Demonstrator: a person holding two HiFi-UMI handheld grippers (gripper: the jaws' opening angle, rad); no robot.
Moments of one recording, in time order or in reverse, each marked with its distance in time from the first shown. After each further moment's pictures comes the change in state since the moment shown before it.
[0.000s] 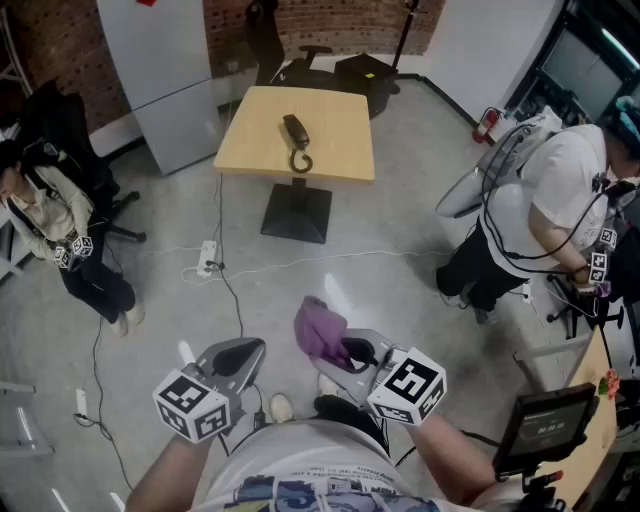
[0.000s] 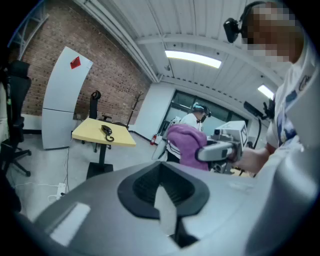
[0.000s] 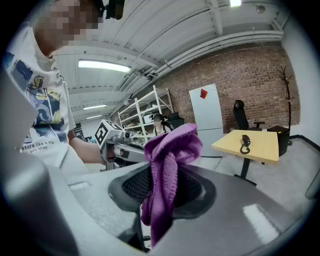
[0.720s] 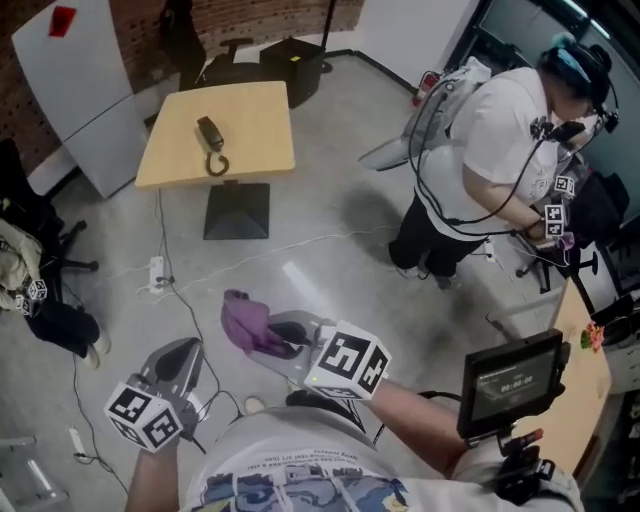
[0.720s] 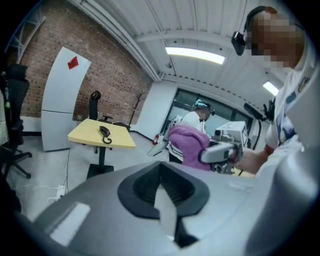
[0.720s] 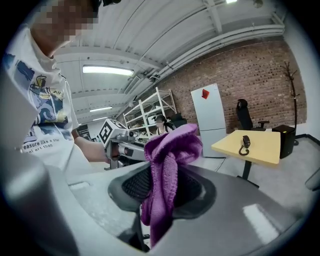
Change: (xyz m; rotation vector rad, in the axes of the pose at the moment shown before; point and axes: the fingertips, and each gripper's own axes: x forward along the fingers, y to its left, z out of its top) left arm 0.030 0.005 0.014 -0.011 -0.011 0.060; right arm -0.006 -0.030 -0.004 -0.017 -0.012 0.088
